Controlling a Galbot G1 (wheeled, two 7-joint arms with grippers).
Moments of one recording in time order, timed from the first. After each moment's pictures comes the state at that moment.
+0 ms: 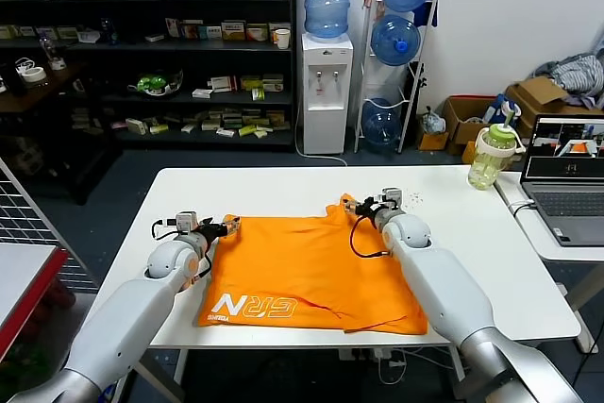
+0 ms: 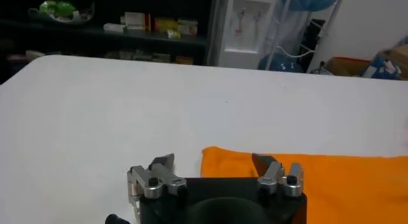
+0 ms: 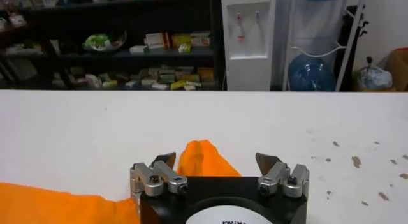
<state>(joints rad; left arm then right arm) 0.58 -1.07 0.05 -1.14 -0.85 0.35 -0.14 -0.41 1.30 -0.02 0.88 0.63 -0.38 -0.01</state>
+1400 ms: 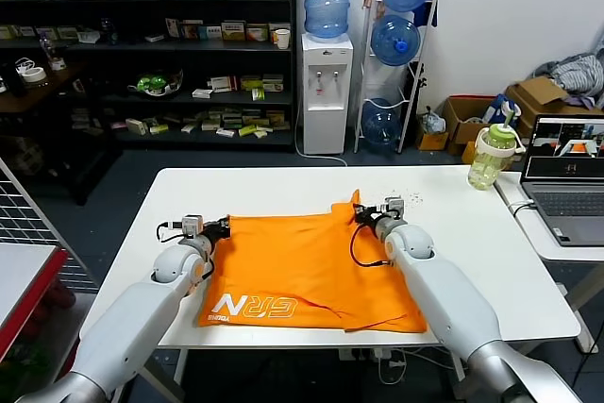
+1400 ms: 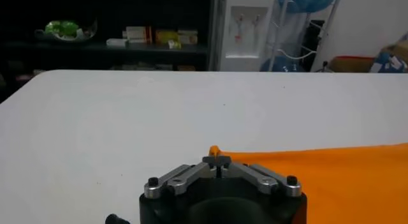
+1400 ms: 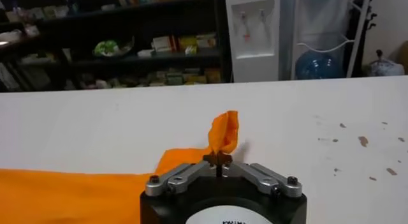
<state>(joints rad) 0.60 -1.08 0.06 -1.17 -0.78 0.31 -0.17 -0.50 1.23 -0.02 1.03 0.72 -0.35 0.00</state>
